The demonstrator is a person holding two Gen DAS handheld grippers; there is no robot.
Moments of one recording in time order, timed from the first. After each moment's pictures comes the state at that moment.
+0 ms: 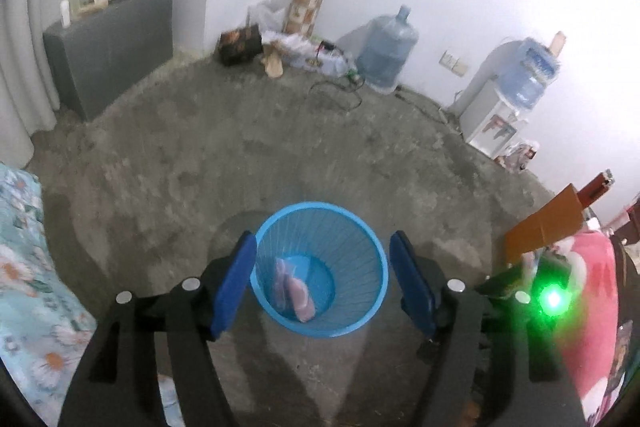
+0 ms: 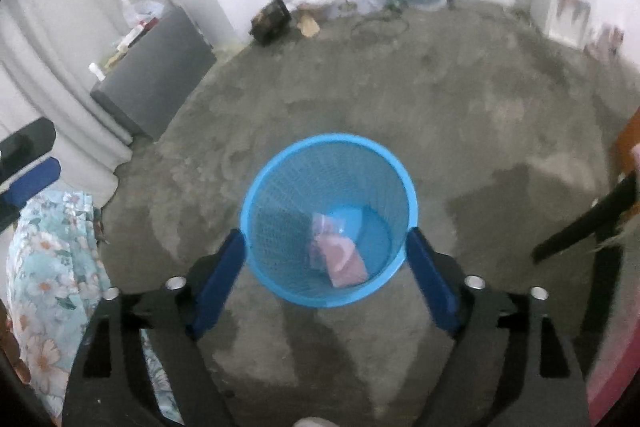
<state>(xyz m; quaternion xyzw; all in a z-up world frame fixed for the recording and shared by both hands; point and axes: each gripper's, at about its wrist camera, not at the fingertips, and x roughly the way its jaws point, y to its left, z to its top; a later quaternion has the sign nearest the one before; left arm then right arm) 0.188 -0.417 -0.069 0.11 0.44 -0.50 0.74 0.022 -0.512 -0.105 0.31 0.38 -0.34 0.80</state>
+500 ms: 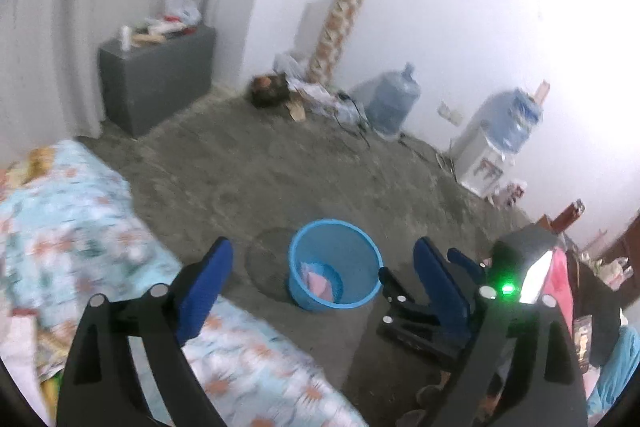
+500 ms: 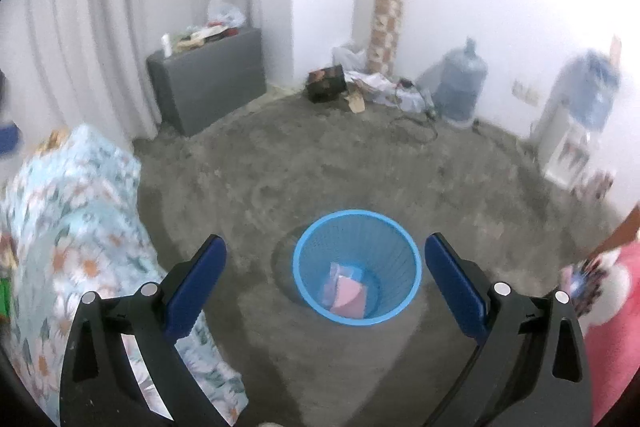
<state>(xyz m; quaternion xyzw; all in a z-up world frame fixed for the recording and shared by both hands) 0.175 -0.225 0.065 0.05 0.39 -0.48 0.78 0.055 -0.384 0.001 0.09 0.37 -0.32 0.87</state>
